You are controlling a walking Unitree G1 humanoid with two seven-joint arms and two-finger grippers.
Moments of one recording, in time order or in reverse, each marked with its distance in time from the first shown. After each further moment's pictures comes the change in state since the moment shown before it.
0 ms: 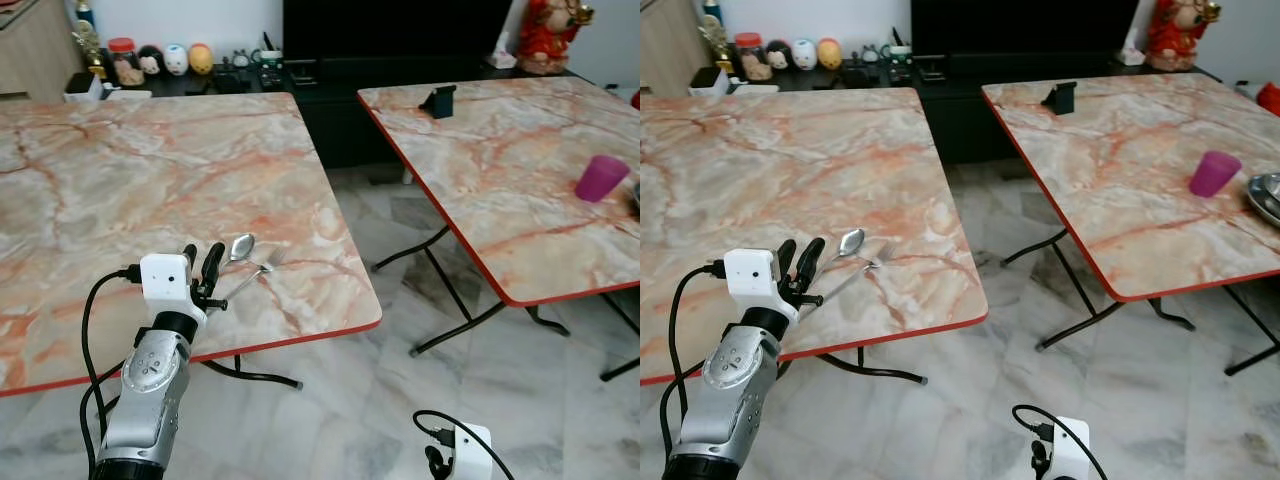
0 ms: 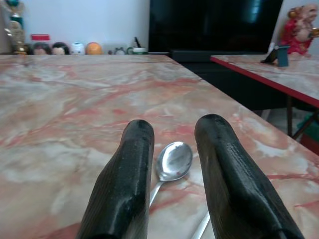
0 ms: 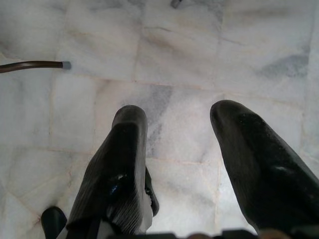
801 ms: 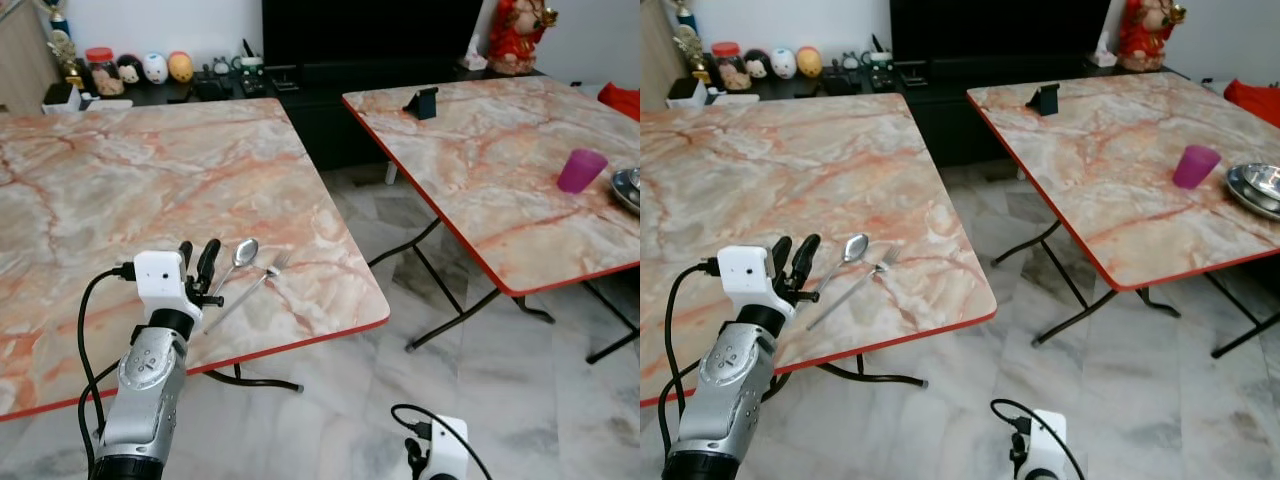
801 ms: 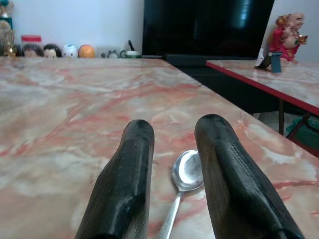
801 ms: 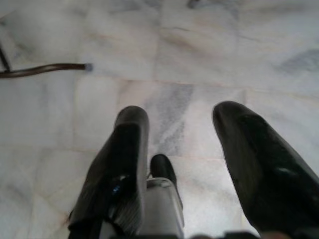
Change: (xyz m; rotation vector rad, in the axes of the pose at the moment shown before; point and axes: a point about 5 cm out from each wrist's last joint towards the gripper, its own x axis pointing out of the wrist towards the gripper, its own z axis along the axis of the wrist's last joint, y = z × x) left arm 0.002 0.003 0.000 -0.023 -0.004 0.011; right arm -0.001 0.036 0.001 -0.031 -0.014 0.030
